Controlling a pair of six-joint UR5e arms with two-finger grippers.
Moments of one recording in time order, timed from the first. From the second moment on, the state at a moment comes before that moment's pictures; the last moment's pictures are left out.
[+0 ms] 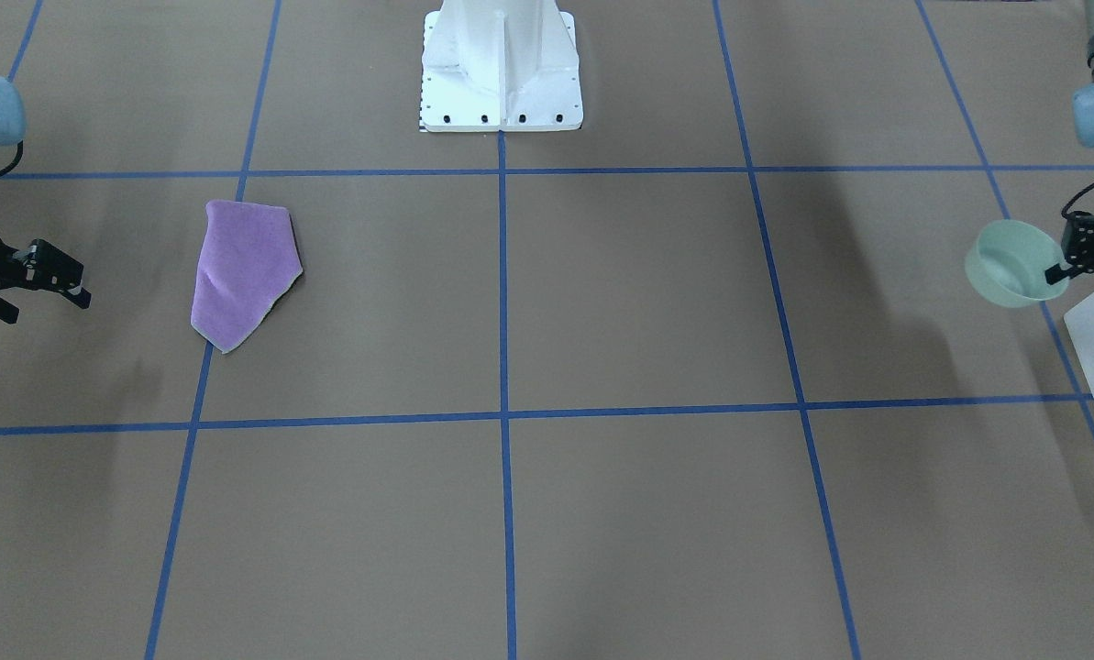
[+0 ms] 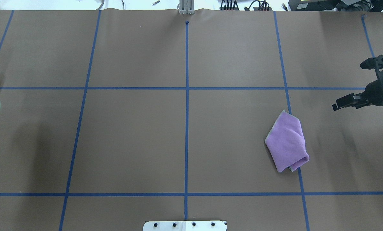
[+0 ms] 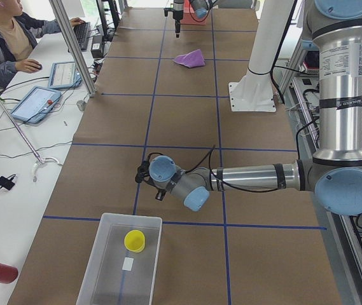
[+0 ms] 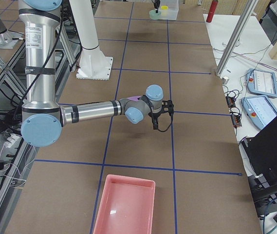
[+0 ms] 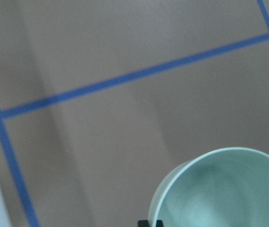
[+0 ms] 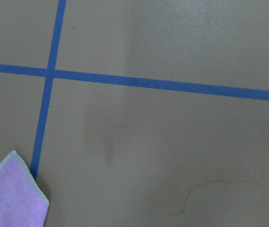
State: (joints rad) left arm -1.39 -1.56 -1.49 -2.07 -2.52 -0.05; right arm 1.05 -1.61 1.71 -1.02 2.27 0.69
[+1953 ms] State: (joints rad) left arm -1.76 -1.96 -0.56 -2.12 -2.45 0.04; right arm 1.03 -1.58 1.67 -1.02 2.27 0.69
